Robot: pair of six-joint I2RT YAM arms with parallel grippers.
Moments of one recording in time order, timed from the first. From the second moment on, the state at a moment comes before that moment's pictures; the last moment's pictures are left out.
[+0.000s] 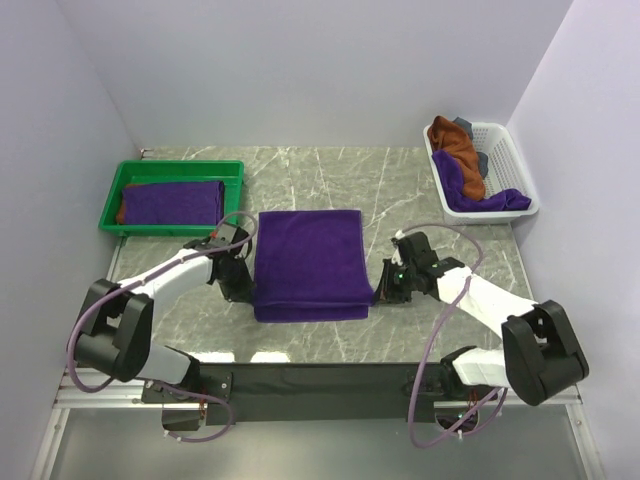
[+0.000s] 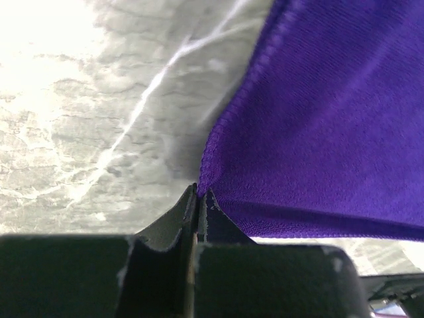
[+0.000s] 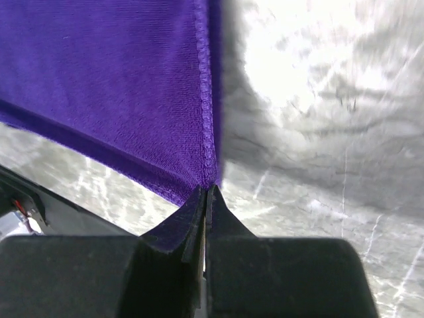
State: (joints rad) left arm -0.38 1.40 0.76 -0.63 0.05 -0.79; right arm 0.41 1.26 0.61 -0.41 -0.30 0.58
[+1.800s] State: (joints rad) left arm -0.48 1.35 0.67 -0.61 -0.01 -0.88; right arm 0.44 1.21 0.49 -0.37 -0.30 0.66
